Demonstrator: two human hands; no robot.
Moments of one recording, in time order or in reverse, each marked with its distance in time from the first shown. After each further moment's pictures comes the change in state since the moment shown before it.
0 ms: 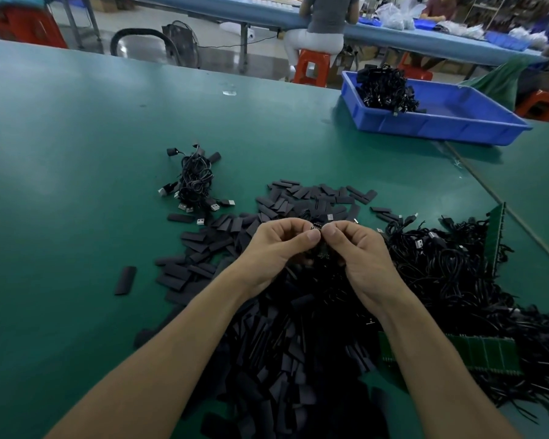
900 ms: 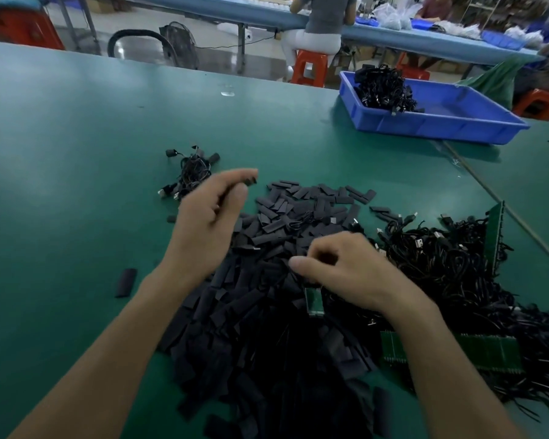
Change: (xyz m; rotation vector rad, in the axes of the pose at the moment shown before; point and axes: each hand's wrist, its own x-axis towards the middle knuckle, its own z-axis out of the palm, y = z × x) left_hand -0.027 0.051 -0.053 0.759 0.347 0.607; right_hand -0.013 -0.030 0.008 -0.934 -0.268 -0.093
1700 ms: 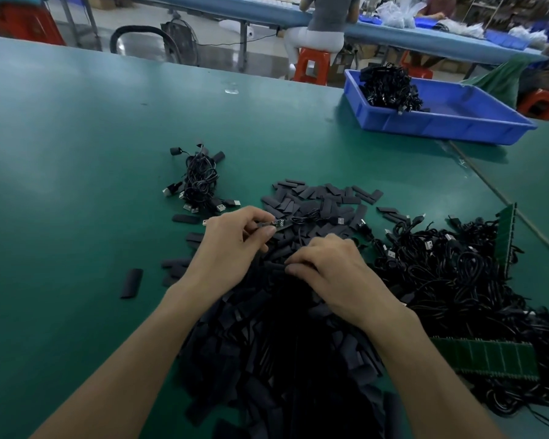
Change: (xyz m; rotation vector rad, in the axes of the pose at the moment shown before) left_hand -0.016 -0.017 0.017 0.149 -0.175 -0.282; right_hand 0.010 -0.006 0.027 -0.335 0.057 -0.173
